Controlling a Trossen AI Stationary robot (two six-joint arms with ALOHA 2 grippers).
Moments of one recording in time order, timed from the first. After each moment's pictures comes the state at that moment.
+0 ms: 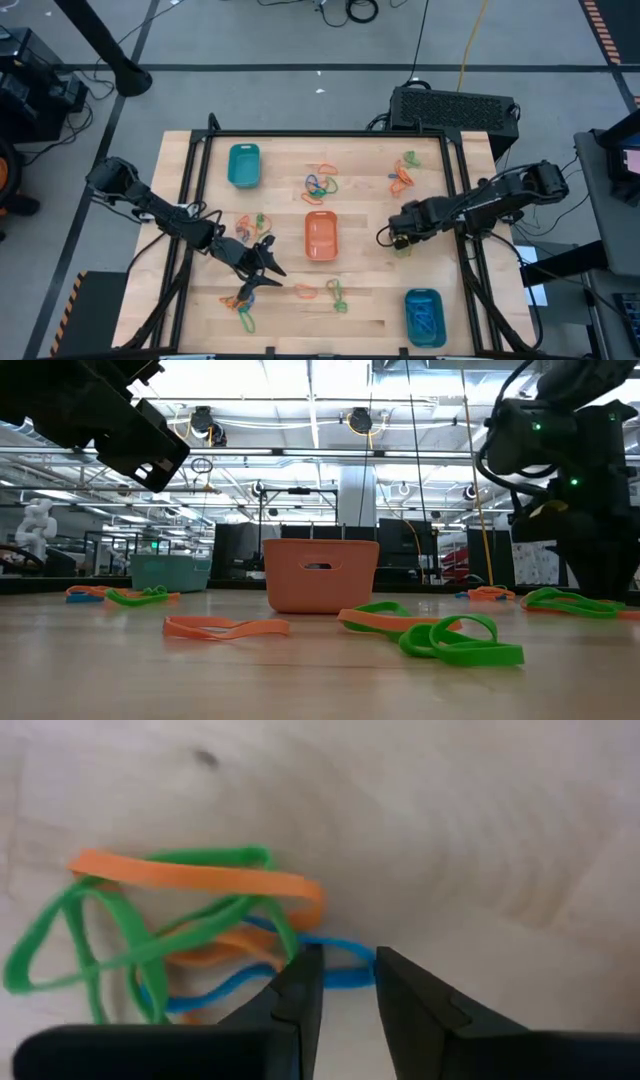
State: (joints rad) left arm -0.49 1.33 0.45 0.46 -0.04 -0.28; right arm 0.13 1.37 0.61 -0.85 0.00 1.37
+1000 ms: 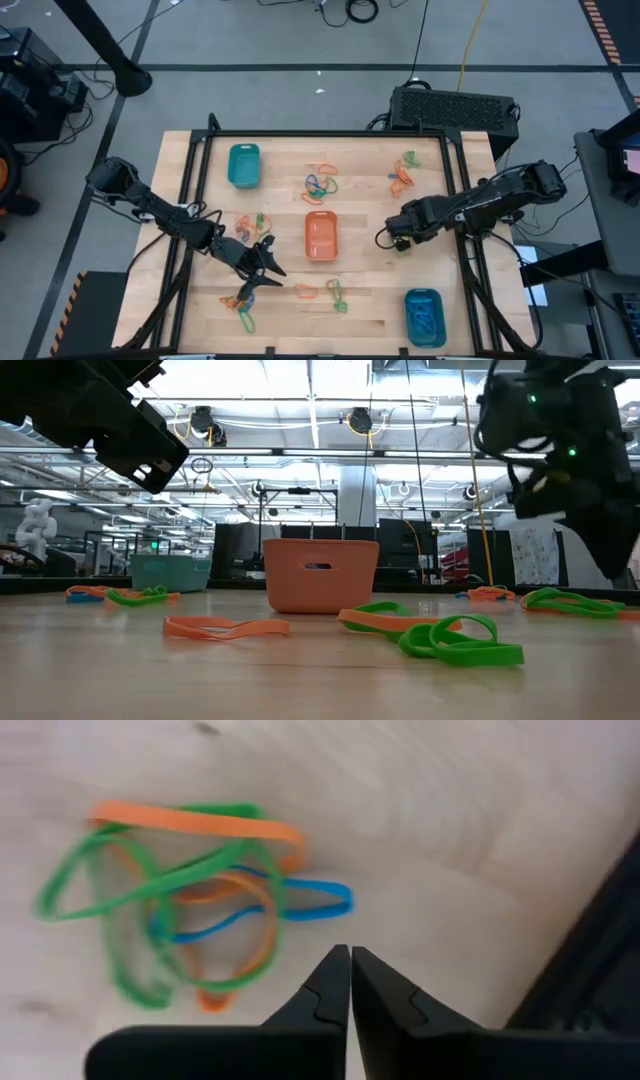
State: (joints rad) left arm -0.49 1.33 0.45 0.46 -0.04 -0.31; right arm 0.16 1.39 0.75 -1.08 -0.01 1.38
